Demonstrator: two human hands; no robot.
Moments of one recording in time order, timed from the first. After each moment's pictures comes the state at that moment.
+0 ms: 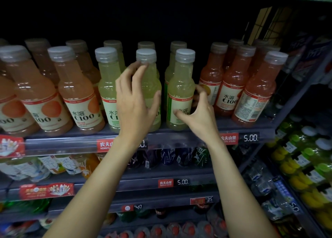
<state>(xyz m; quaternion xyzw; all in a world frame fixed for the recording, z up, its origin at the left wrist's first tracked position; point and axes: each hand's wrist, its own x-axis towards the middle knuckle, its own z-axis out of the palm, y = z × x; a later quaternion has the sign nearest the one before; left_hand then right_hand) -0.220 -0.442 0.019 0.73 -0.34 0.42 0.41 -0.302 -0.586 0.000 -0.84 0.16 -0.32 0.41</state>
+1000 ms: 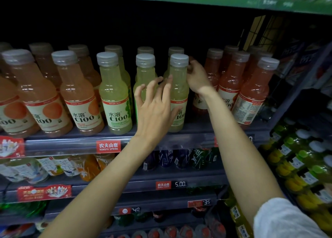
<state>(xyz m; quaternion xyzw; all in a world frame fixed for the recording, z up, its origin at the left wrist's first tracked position) -0.231 -0.473 0.008 0.80 -0.35 0.47 0.16 -0.224 -0.638 0.066 -0.82 0.10 -0.28 0.49</state>
